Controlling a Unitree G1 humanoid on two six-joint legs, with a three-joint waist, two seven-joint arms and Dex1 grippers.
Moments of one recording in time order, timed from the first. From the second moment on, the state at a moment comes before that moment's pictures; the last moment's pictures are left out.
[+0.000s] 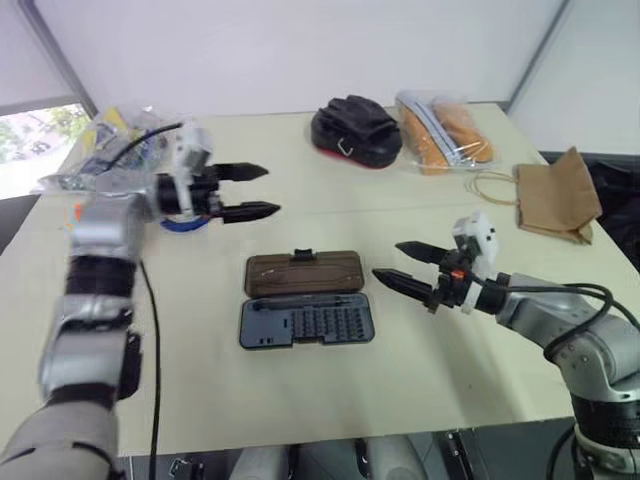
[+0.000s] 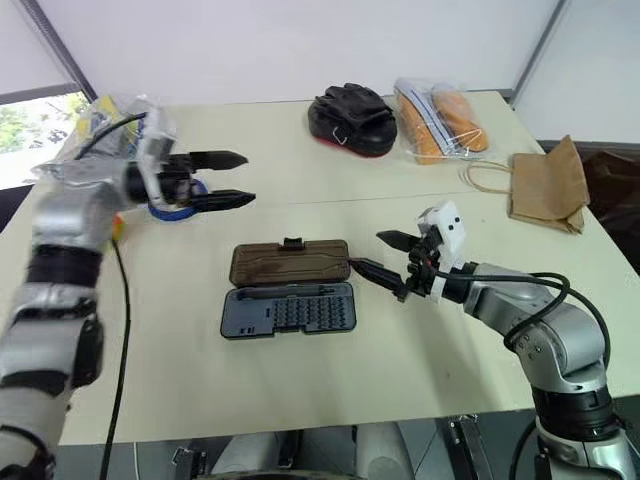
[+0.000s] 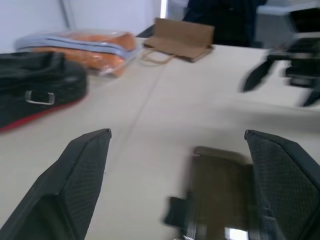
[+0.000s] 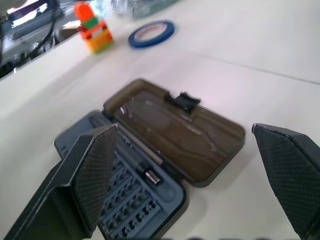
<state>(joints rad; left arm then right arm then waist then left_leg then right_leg) -0.80 0.65 0.06 0.30 -0.43 0.47 -1.34 -0.26 -0.65 -0.14 -0.41 0.80 0.82 0.63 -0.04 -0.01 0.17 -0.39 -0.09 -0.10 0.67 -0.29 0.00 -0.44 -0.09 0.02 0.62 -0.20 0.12</state>
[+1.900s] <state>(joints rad) 0.18 0.60 0.02 -0.42 -0.36 0.42 -0.75 -0.94 -0.42 0.35 0.80 -0.05 0.14 1.11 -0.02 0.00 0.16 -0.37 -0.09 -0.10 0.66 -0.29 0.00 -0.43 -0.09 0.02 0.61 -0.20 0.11</state>
